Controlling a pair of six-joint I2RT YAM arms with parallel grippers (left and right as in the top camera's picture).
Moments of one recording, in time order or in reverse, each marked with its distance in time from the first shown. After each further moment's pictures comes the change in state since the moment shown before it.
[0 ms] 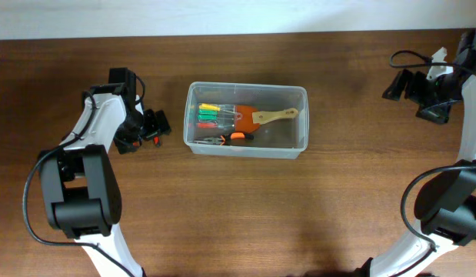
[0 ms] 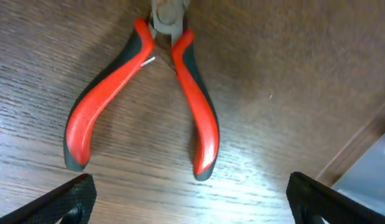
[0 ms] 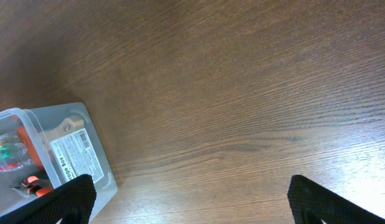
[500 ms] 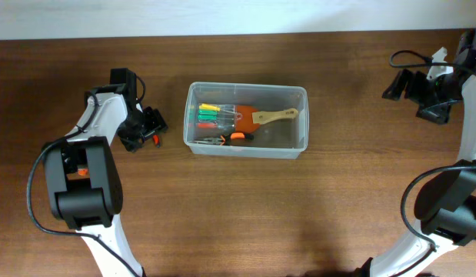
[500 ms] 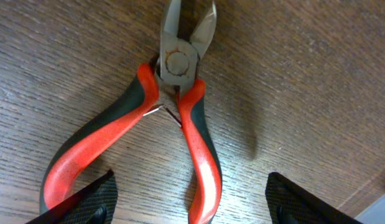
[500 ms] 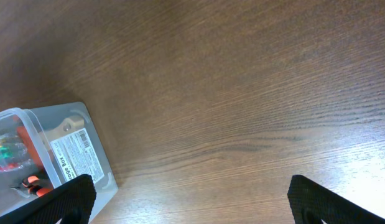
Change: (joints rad) left arm 0.010 0.075 0.023 0.058 0.008 -0.068; right arm 0.000 0.000 0.000 0.000 0.000 0.002
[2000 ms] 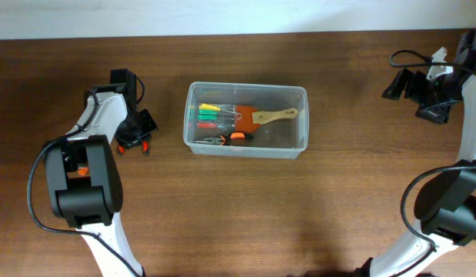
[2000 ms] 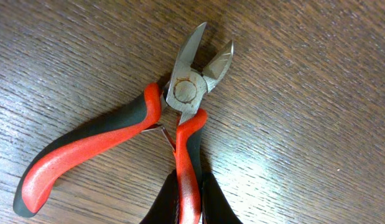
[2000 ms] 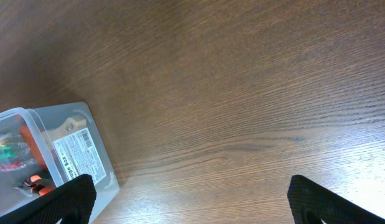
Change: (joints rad) left arm 0.002 0.015 0.011 -0.029 -0.124 0.001; right arm 0.000 0.000 0.000 -0.001 -0.008 0.000
